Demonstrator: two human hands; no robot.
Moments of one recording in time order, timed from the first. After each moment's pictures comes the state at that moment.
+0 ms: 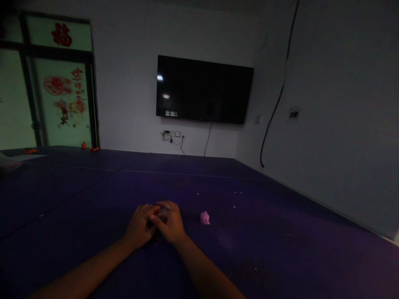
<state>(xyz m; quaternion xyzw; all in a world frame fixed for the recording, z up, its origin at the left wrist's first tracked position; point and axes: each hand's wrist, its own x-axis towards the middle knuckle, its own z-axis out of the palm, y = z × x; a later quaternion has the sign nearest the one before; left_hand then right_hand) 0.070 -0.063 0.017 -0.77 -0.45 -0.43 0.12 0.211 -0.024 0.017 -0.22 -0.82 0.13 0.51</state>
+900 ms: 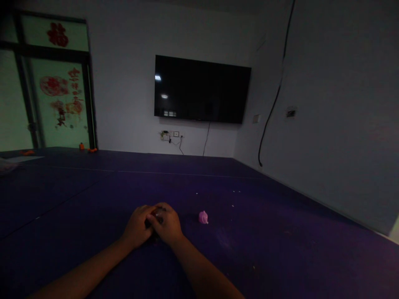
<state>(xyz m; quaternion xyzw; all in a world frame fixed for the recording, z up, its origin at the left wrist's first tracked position) 0.070 -0.062 0.018 -0.76 -0.49 -0.42 0.08 0.203 -0.026 0.013 -0.26 -0.82 0.16 0.49</state>
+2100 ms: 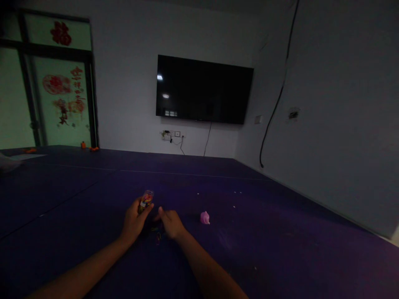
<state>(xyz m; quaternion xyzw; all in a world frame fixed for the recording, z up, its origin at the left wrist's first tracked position) 0.064 -0.053 0.021 -0.56 -0.56 -0.60 -0.06 0.205 -0.007 -0.004 -0.26 -0.81 0.31 0.43</state>
